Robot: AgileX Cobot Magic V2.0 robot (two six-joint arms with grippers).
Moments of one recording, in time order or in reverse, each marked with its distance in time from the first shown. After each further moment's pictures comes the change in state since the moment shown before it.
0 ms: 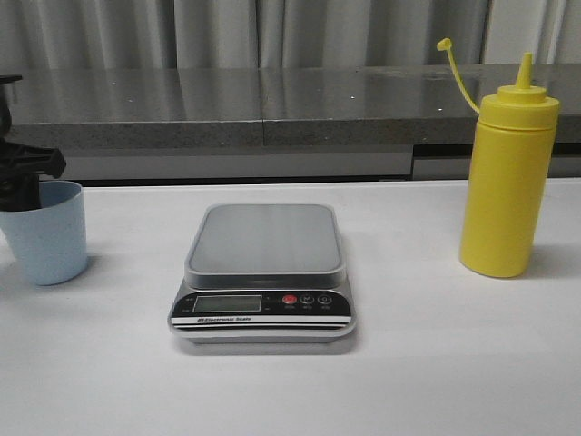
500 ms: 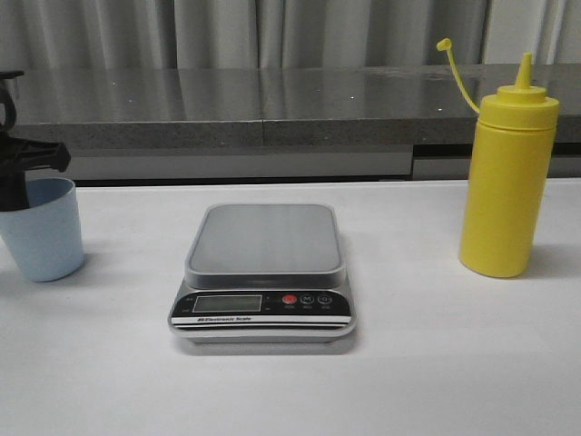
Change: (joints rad) left arm -0.004 0.000 -0.012 -0.023 0.003 0.000; right arm 0.000 0.000 0.000 0.000 0.000 0.000
